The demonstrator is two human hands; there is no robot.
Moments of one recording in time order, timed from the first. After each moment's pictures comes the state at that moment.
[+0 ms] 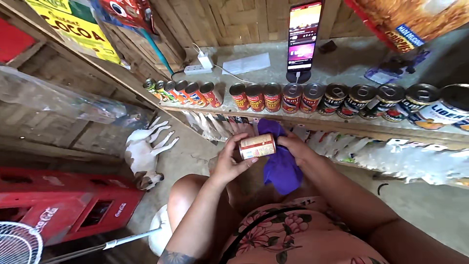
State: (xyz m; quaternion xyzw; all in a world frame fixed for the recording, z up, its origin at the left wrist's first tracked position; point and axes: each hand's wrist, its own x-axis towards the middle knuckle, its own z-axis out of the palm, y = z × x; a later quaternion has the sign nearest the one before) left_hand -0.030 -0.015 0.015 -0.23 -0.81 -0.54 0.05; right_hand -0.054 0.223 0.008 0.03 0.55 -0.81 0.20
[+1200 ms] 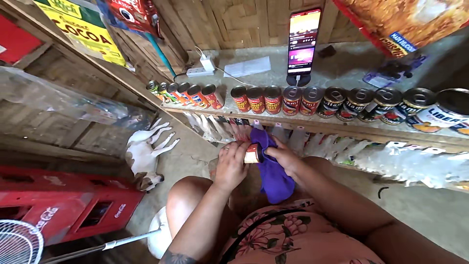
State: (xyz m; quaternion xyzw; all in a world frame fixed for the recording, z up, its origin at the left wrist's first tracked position) left_hand -0.019 -0.008 0.001 -0.24 -0.93 -0.17 0.21; right_hand -0.040 0.196 -0.003 0.02 0.58 -0.79 0.22
